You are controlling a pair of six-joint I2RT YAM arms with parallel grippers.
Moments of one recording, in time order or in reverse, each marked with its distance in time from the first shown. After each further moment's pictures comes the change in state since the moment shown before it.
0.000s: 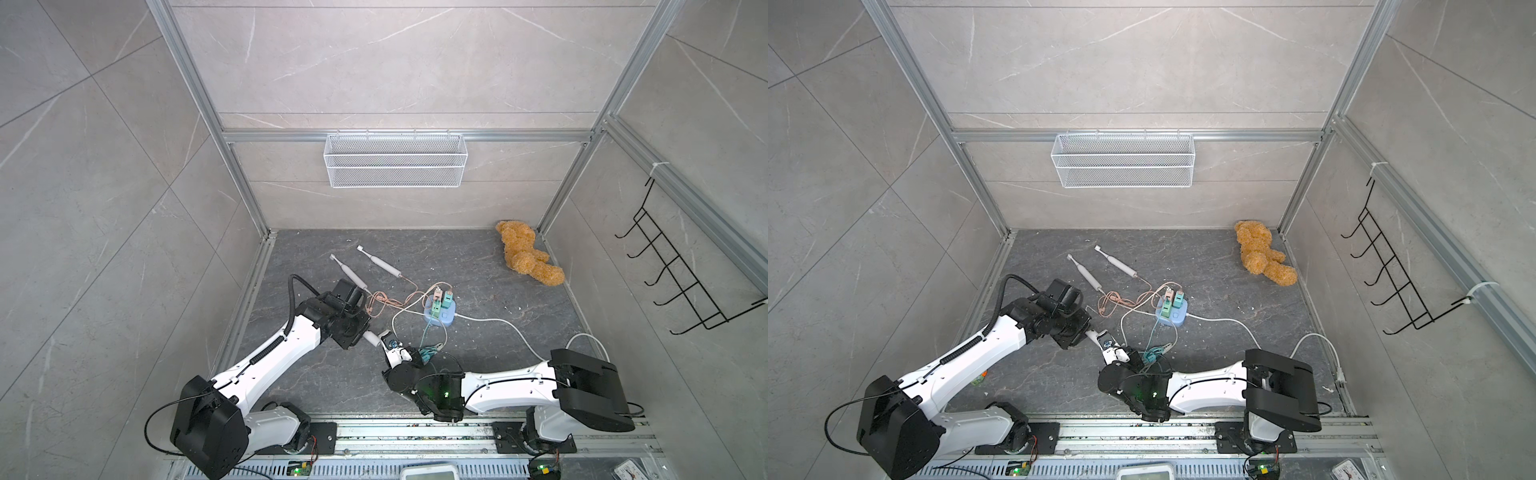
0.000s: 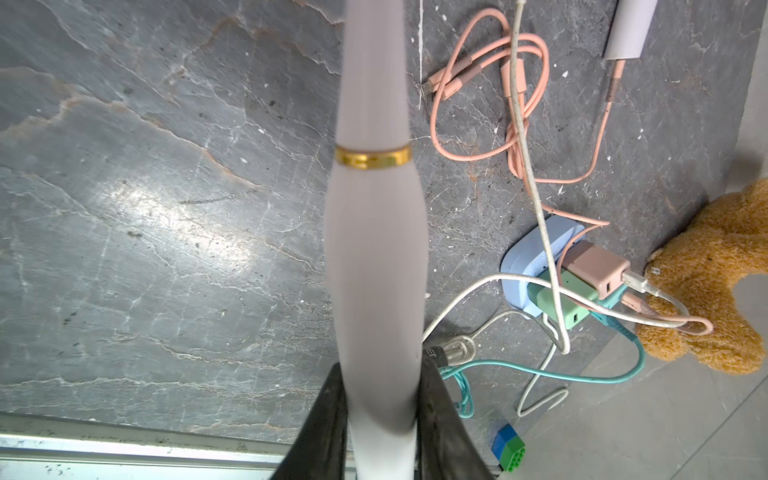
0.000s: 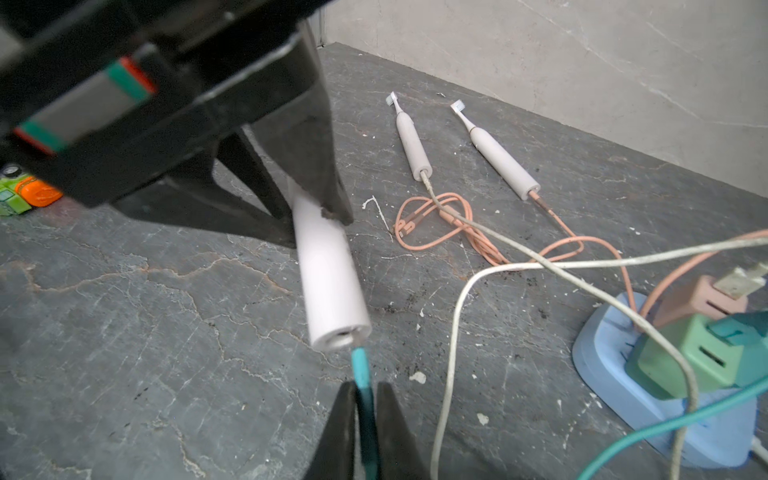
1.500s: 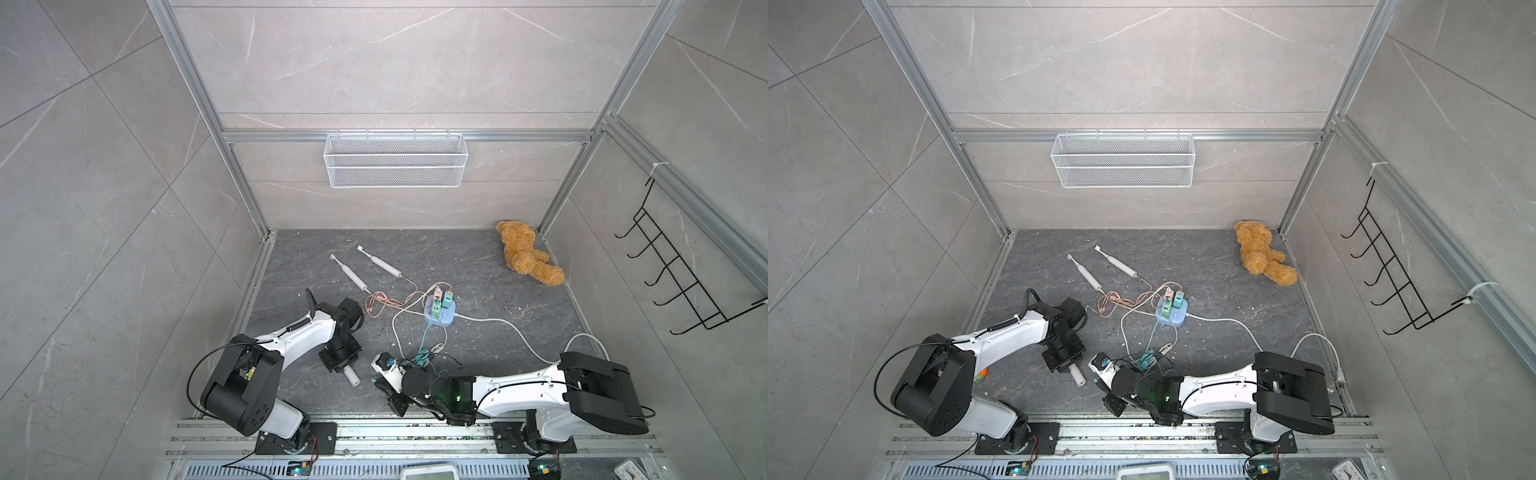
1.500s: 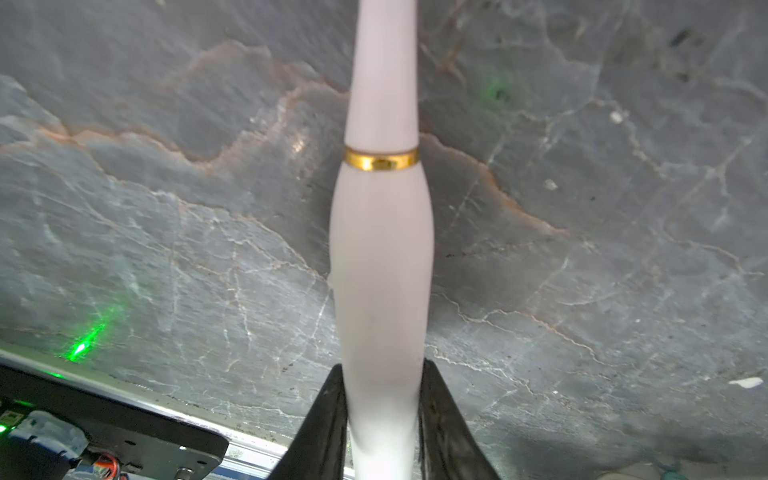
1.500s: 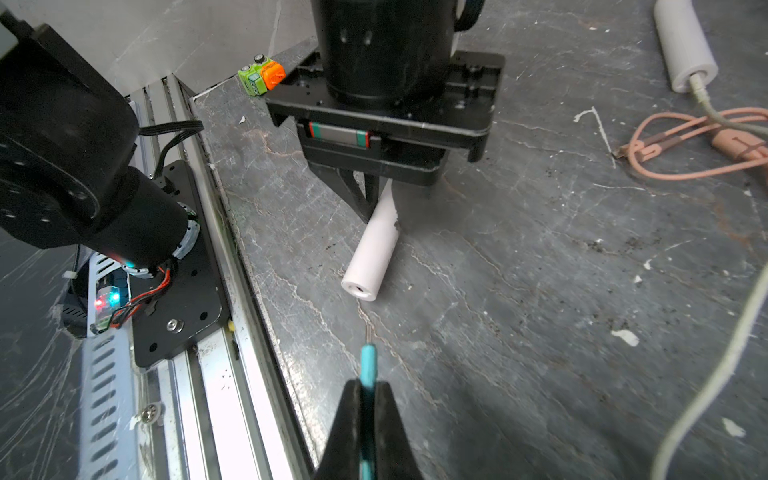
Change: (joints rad) left arm 0.061 0.234 -0.145 -0.100 0.019 0.241; right arm -0.002 -0.050 -0.120 0.061 -0.568 -0.019
